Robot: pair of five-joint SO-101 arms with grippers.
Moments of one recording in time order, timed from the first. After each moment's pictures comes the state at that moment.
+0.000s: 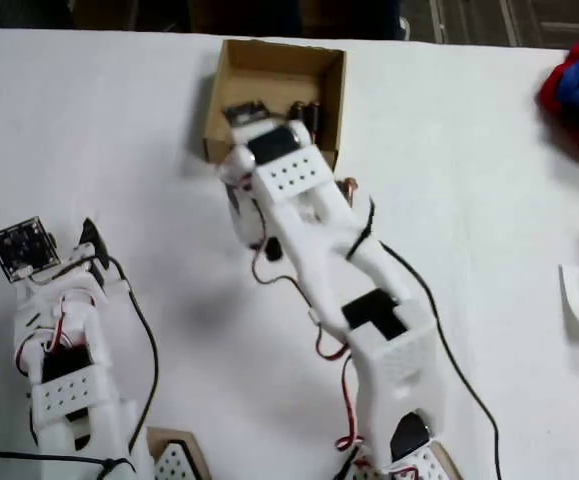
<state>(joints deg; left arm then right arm) -30.6 -60.2 89.3 4.5 5.0 -32.0 26.9 -19.0 91.3 -6.0</state>
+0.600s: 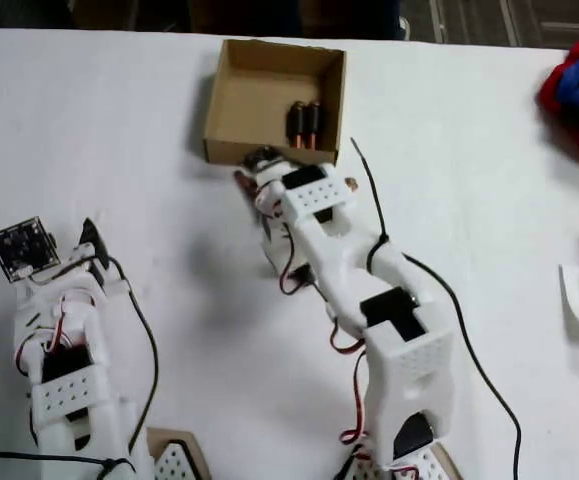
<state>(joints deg) -30.6 -60.2 89.3 4.5 5.0 -27.2 25.3 1.7 74.4 11.9</state>
